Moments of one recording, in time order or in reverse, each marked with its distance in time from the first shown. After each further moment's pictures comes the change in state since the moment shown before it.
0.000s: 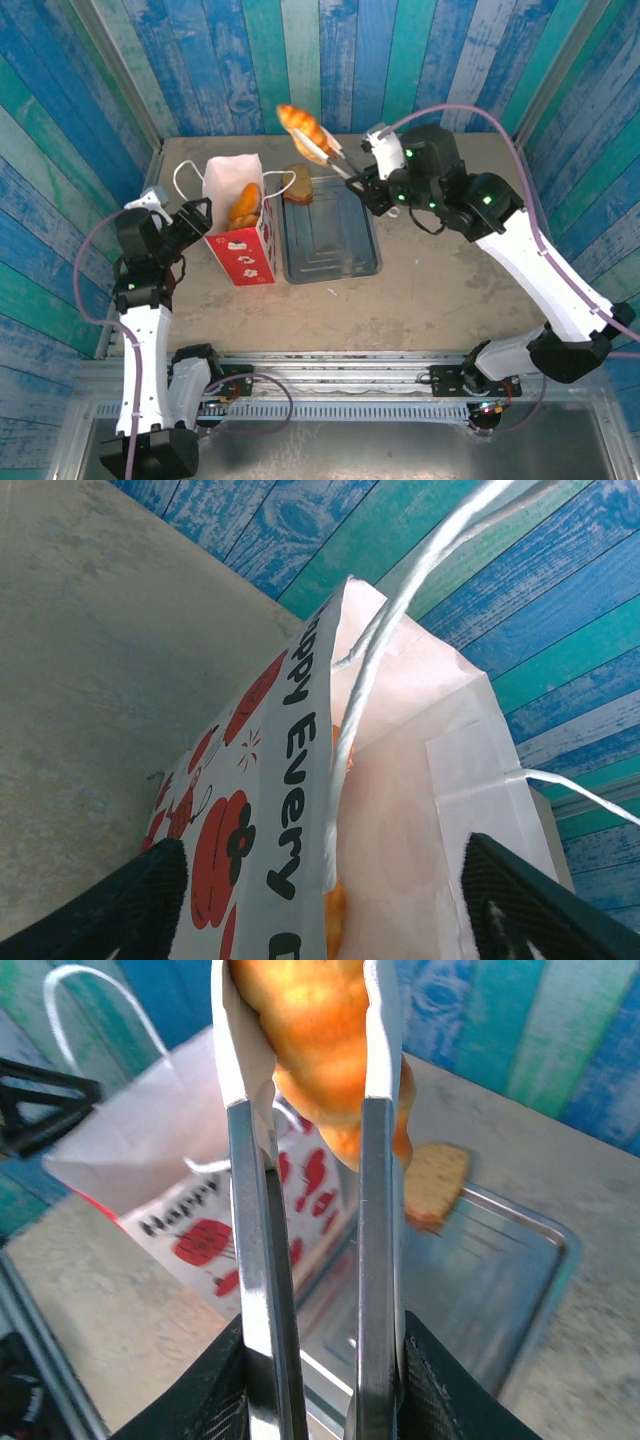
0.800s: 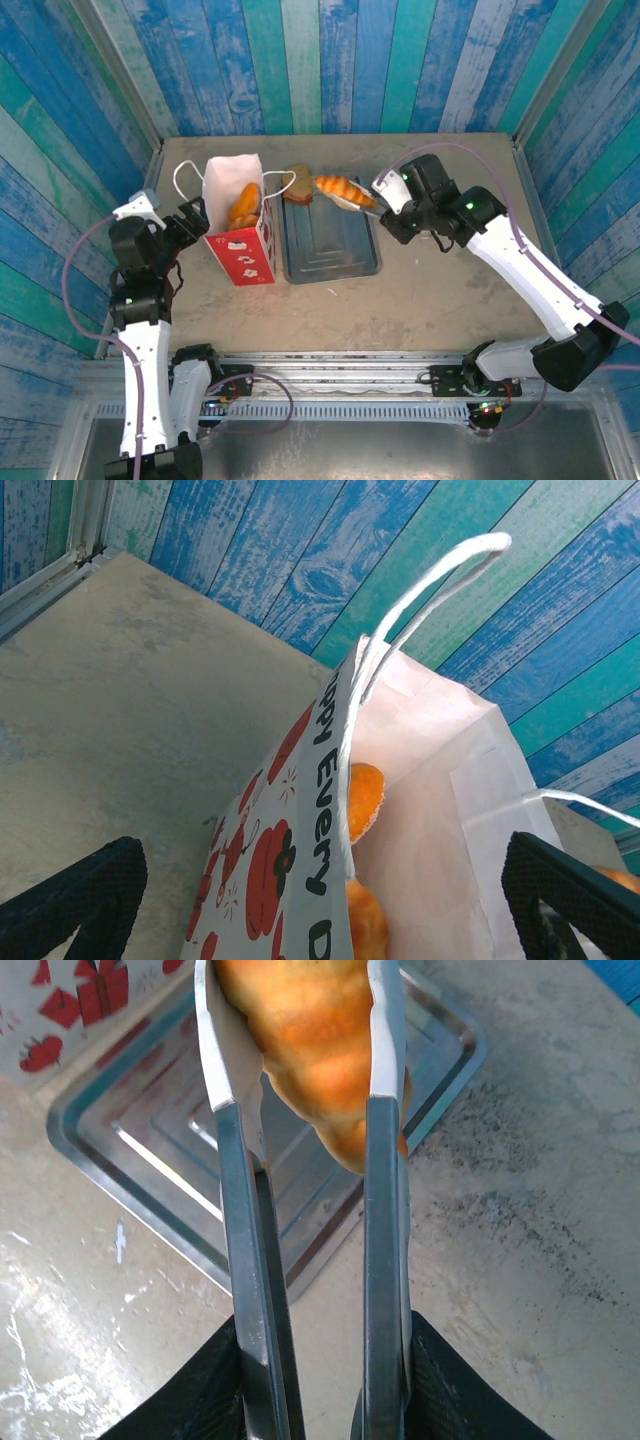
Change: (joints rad) left arm 0.000 -0.089 0.016 -0.034 -0.116 0.081; right arm -0.176 -0.085 -0.346 -0.120 0.082 -0.342
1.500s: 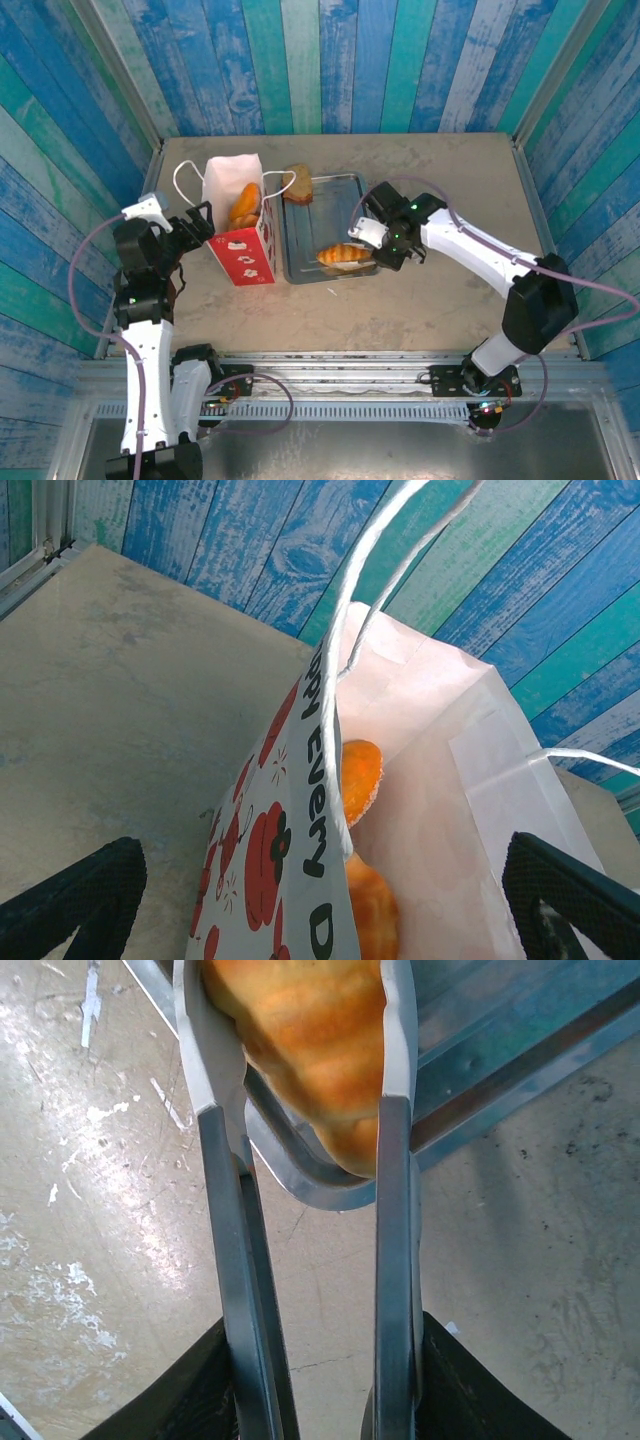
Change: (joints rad) left arm 0.000 -0.004 -0.046 0.030 0.051 0.086; right arm 0.050 0.229 -0.143 -0.059 0.002 -0.263
